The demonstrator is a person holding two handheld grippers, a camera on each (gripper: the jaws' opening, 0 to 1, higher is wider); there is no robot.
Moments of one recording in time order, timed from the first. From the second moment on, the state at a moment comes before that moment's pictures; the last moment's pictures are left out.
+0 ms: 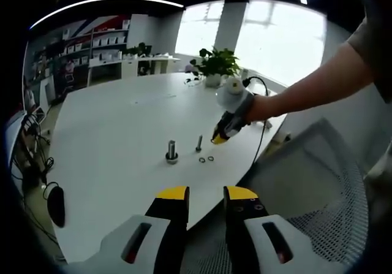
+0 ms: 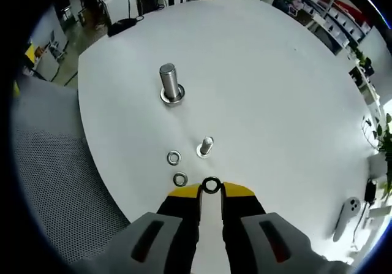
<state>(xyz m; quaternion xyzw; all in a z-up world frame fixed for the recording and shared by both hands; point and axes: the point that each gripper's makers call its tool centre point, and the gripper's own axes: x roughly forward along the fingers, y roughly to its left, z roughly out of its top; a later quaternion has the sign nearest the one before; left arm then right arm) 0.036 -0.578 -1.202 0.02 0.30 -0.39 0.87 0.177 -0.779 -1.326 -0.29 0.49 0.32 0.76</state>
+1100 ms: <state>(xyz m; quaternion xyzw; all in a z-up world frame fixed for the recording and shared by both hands) 0.038 -0.576 -1.201 0.02 0.30 -0.39 0.87 0.195 -0.747 -1.312 -0.32 0.45 0.36 0.75</state>
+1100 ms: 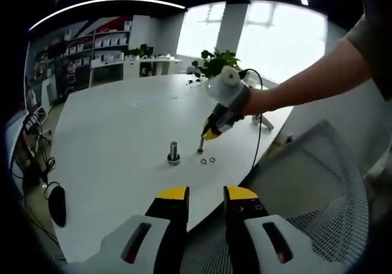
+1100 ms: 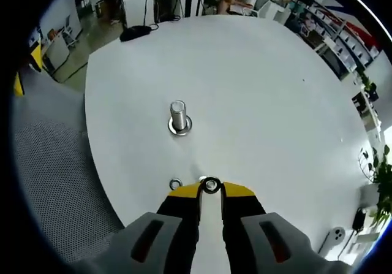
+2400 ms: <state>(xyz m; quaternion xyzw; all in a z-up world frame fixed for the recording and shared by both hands) 0.038 -0.575 -1.204 0.02 0.31 -0.38 0.87 0.196 -0.744 -1.365 -0.33 0.51 0.38 0.70</state>
